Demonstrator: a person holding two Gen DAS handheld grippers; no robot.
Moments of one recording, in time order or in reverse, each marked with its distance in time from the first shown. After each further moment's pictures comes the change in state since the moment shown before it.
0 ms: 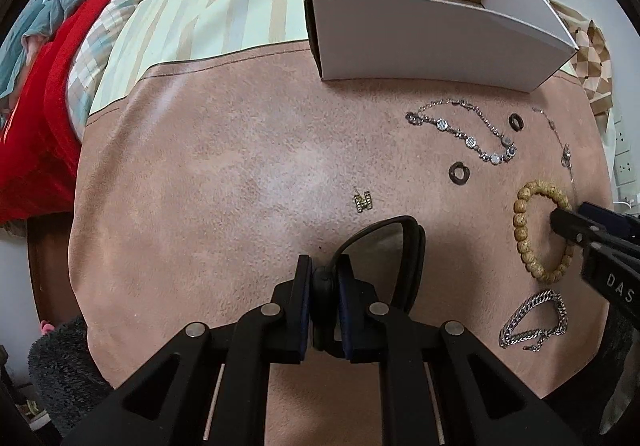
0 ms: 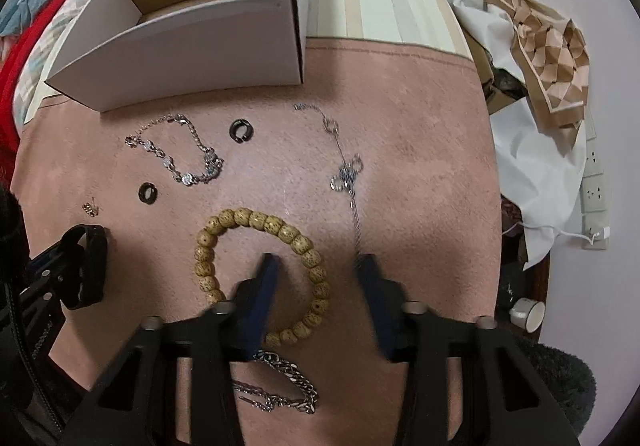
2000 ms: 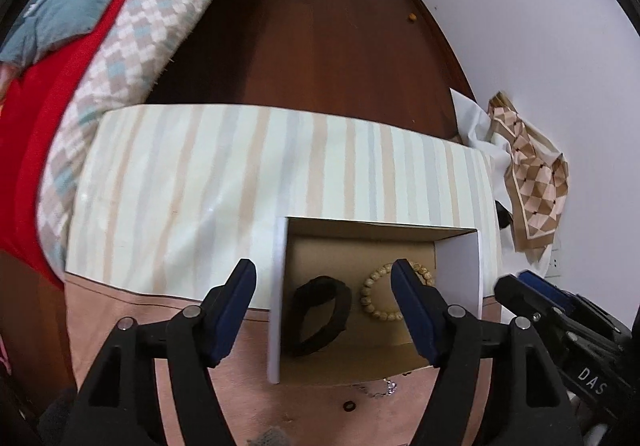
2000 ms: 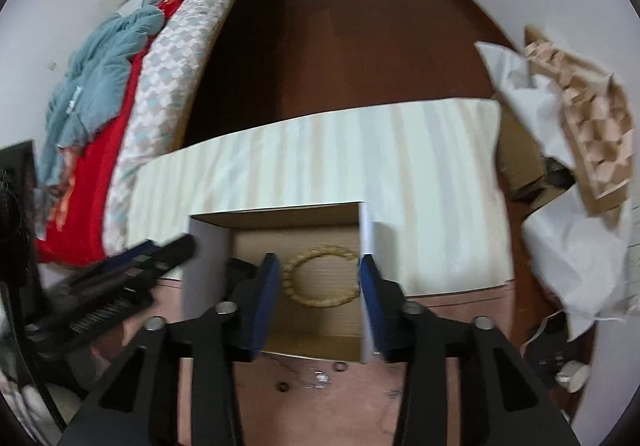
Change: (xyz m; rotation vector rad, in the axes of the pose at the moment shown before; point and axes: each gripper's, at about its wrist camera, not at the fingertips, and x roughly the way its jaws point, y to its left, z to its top) left arm -0.077 0.039 0.206 -0.162 -0.157 -0.227; right arm -0.088 -0.009 0.174 0.079 -0.186 0.252
